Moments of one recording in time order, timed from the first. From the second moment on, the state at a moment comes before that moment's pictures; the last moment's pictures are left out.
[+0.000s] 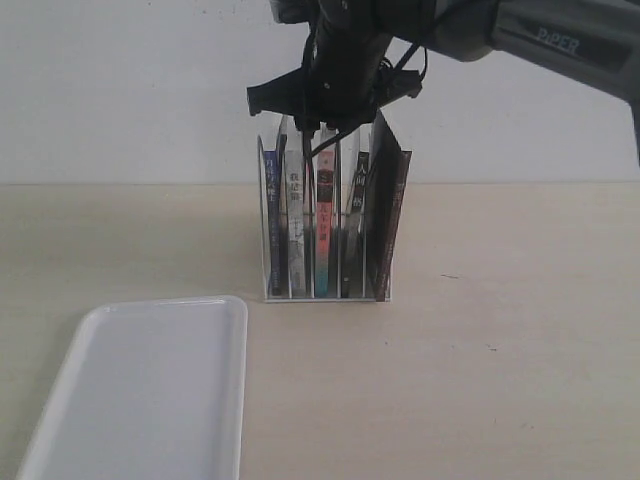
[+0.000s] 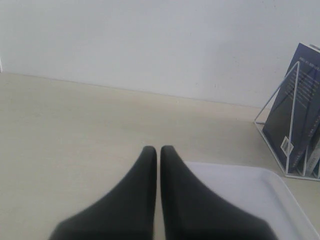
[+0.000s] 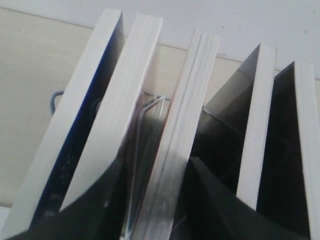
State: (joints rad) left arm 0.05 0.00 0.00 -0.05 0.21 -0.10; right arm 0.64 2.16 -2.10 -0.31 0.93 0.47
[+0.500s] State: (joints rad) left arm 0.05 0.00 0.00 -0.05 0.21 -0.10; right arm 0.64 2.20 -2.11 -0.33 0.90 0.47
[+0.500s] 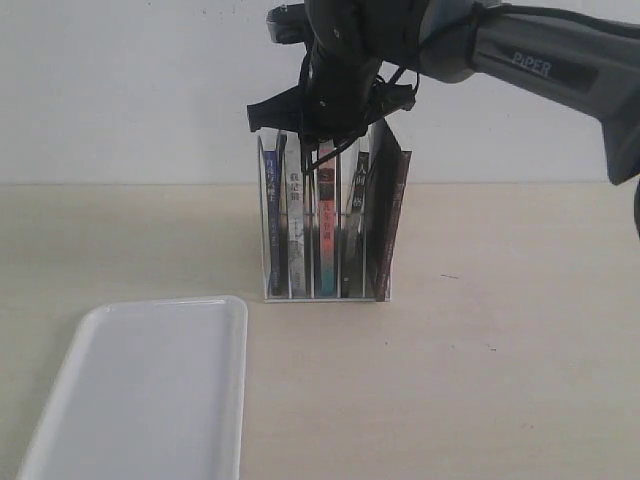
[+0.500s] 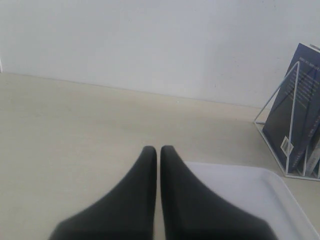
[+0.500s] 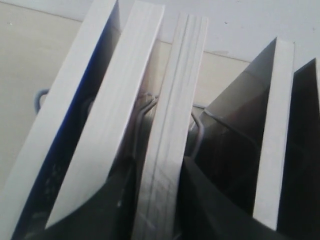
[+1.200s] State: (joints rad) left arm 0.05 0.00 0.00 -0.05 0.21 -0.10; right arm 0.64 2.15 -2.10 -0.34 0.95 0.53
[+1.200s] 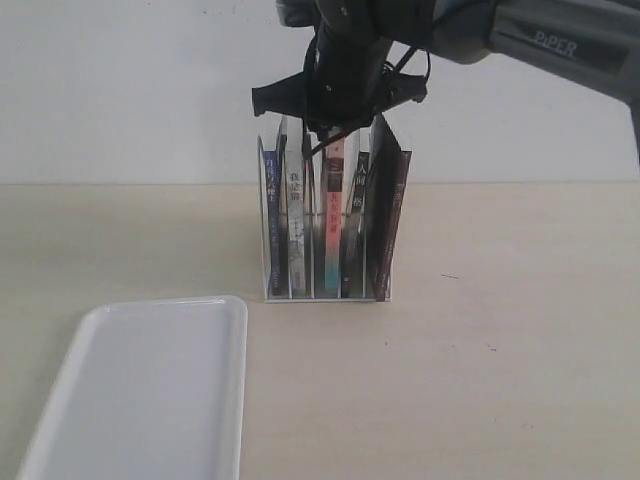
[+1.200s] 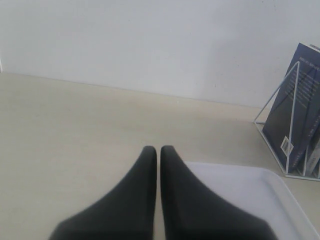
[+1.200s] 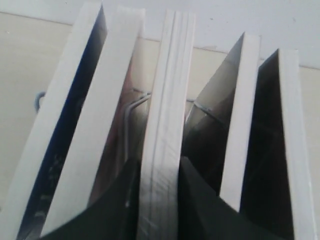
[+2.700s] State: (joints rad) left arm 0.05 0.00 0.00 -0.05 0.21 -0.10; right arm 0.66 1.99 -1.91 -0.42 0.83 0.63
